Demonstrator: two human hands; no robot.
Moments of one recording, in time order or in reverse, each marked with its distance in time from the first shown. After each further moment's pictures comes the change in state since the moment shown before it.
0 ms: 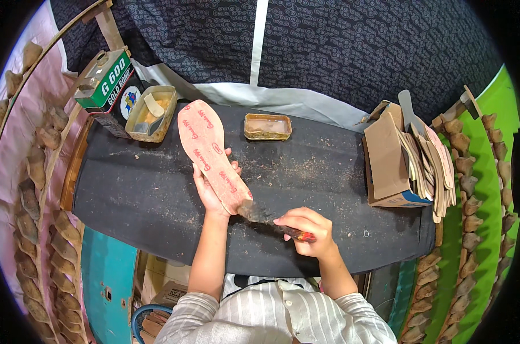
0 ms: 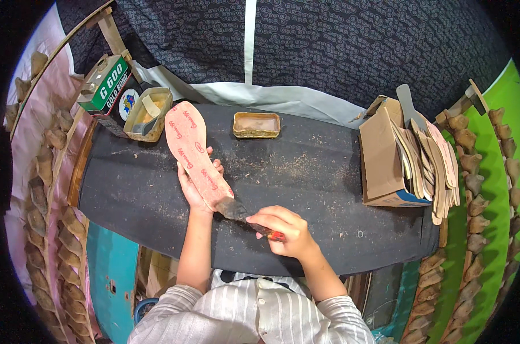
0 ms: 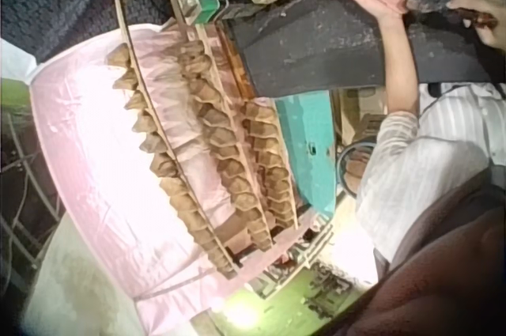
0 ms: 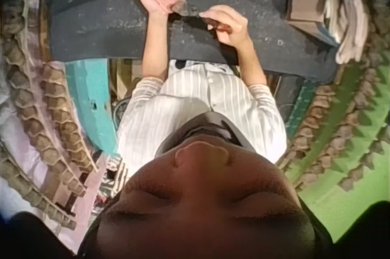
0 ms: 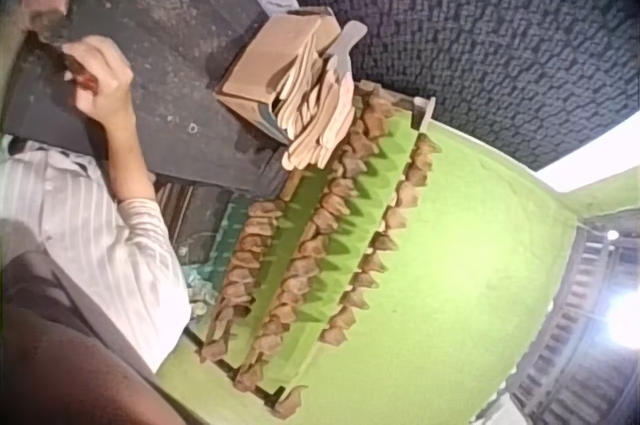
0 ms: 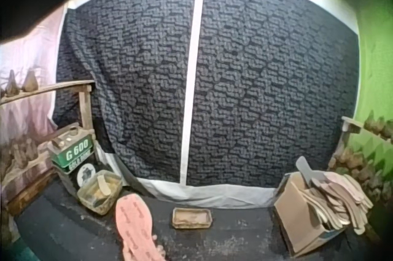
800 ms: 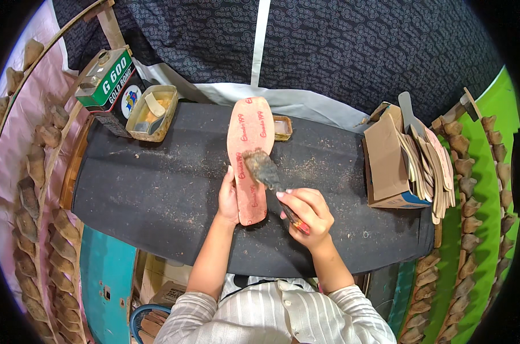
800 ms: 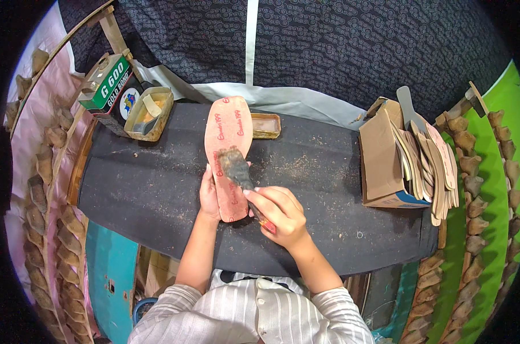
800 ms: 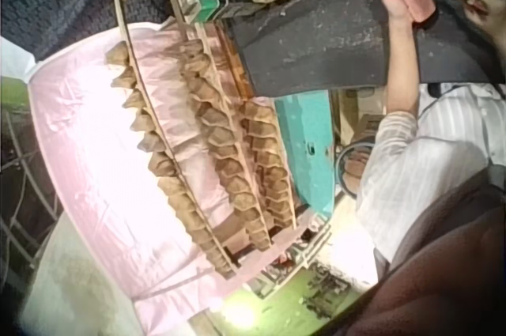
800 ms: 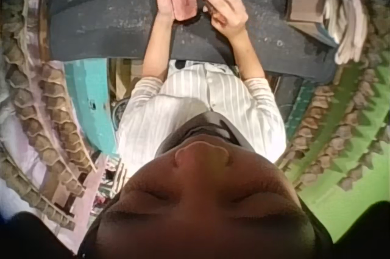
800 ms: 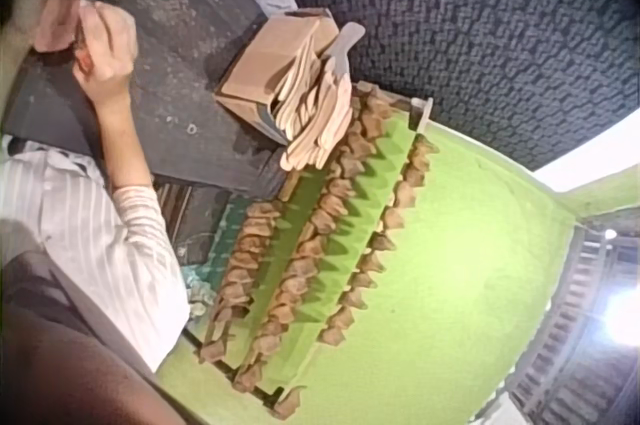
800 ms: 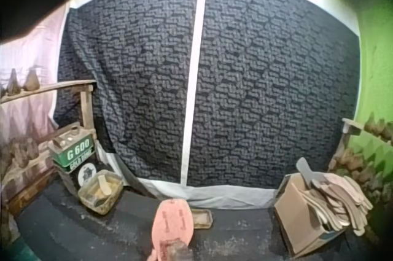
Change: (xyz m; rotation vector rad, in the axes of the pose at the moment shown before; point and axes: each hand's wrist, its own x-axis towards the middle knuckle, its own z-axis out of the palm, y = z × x) left_hand -0.015 -0.023 0.007 0.304 -0.029 -0.238; right_hand 0.033 -0.003 0.007 -0.271 0.231 -0.176
